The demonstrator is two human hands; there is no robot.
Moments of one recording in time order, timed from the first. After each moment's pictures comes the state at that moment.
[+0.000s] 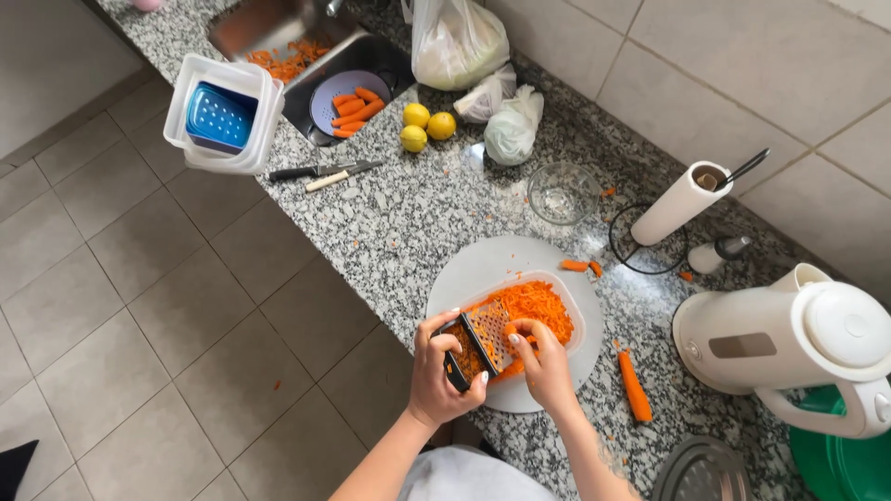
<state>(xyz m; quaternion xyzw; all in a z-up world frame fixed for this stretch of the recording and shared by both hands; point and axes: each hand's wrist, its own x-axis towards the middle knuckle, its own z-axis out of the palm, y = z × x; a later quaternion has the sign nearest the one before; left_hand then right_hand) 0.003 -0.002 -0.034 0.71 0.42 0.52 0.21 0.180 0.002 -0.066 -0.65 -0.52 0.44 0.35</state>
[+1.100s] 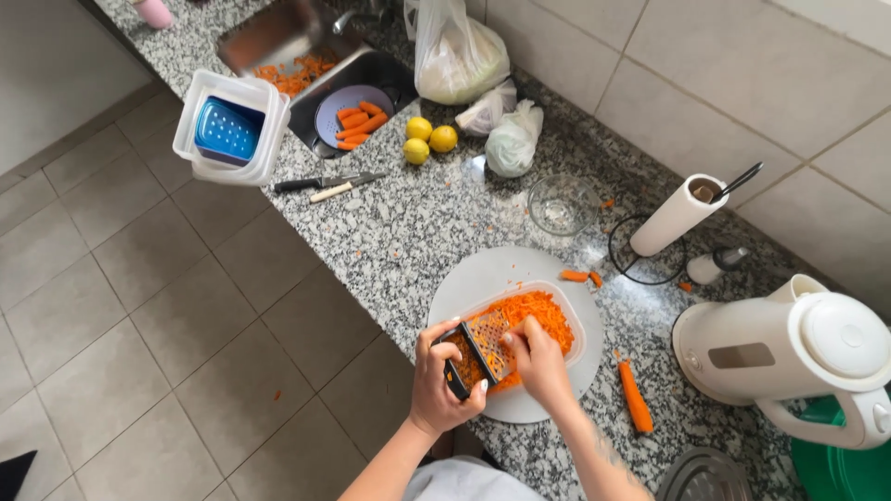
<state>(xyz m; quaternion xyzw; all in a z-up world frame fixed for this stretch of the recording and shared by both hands) 0.002 0.001 -0.033 0.71 0.41 0.53 0.21 0.170 0.018 -0.043 -0.66 -0.56 0.41 0.29</state>
